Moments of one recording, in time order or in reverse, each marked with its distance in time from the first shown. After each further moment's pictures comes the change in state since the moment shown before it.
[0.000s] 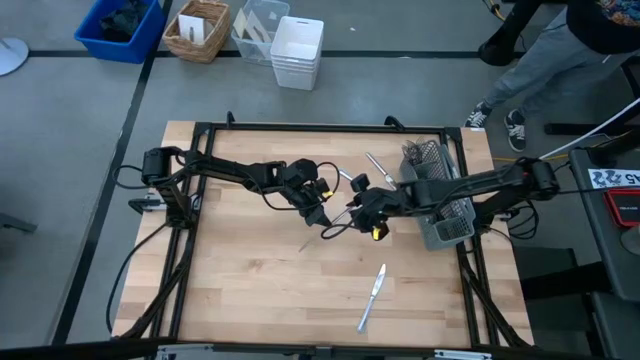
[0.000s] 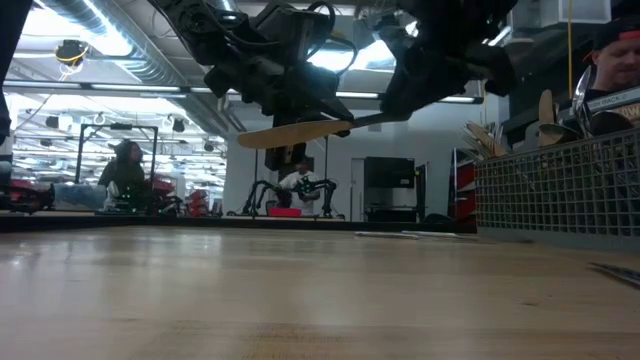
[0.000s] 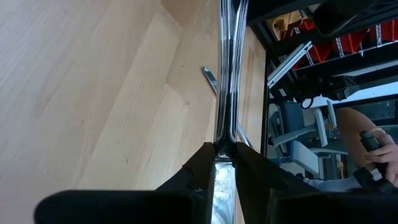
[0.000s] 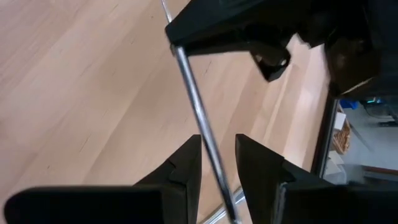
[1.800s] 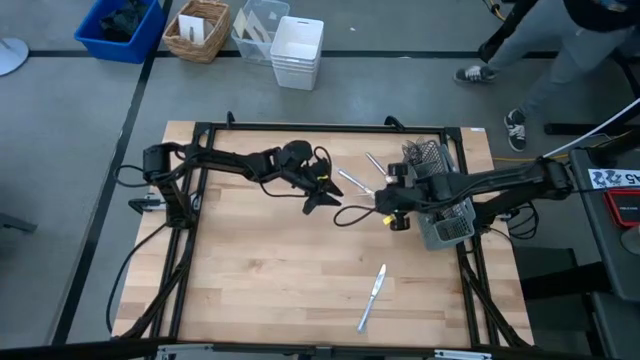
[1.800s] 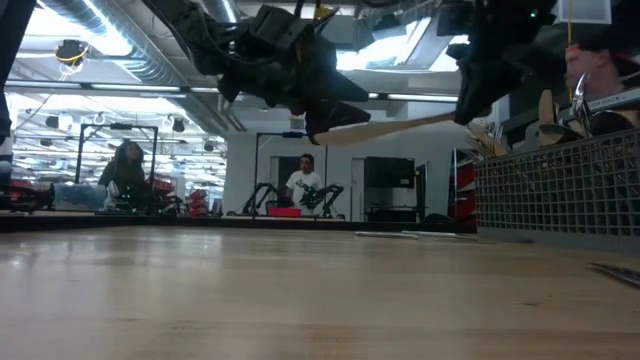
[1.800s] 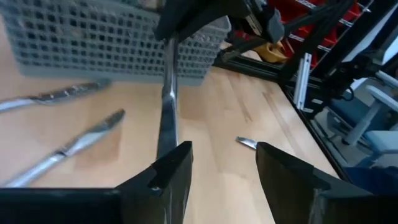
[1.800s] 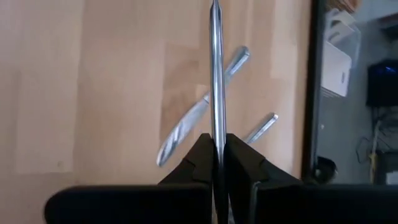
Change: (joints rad) left arm 0.109 0.001 0.000 0.228 -0.029 0.553; right arm -0.001 -0.137 0.000 -0.463 0.200 0.497
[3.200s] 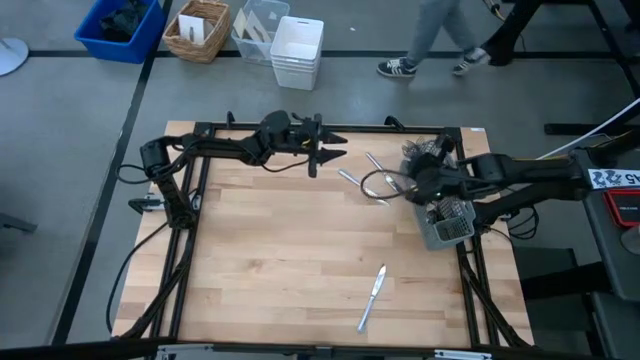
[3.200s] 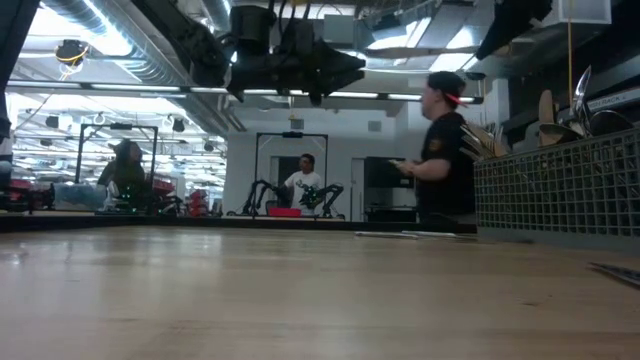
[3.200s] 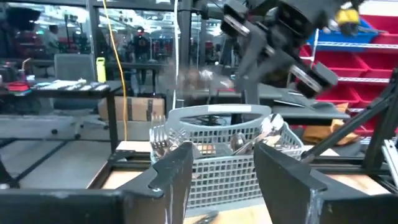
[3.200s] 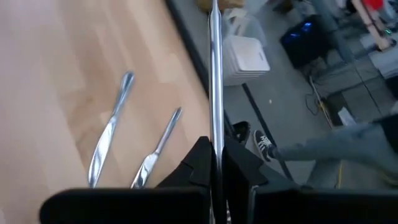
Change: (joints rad) left arm 0.178 -0.002 0.000 0.479 -0.066 0.107; right arm 0.001 -0.220 0.160 -0.260 0.309 0.323
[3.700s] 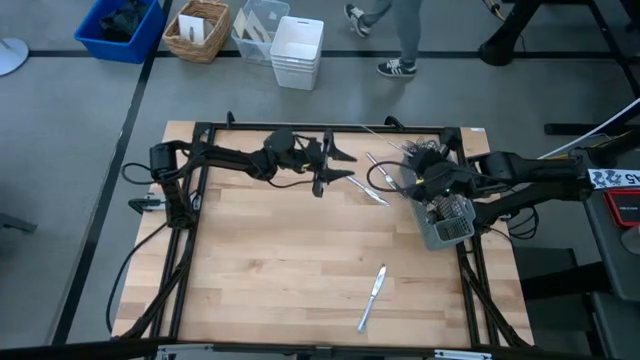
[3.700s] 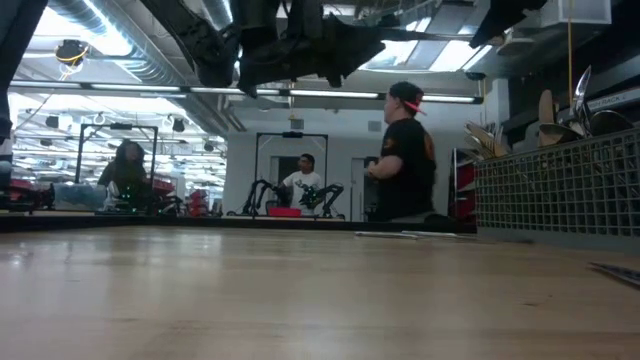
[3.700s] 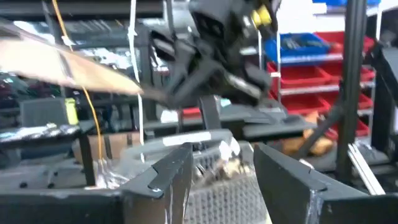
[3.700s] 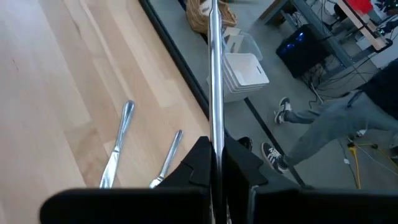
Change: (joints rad) left arm -0.136 0.057 0.000 0.194 -0.025 0.054; right arm 0.000 -0.045 0.000 0.084 0.030 0.024
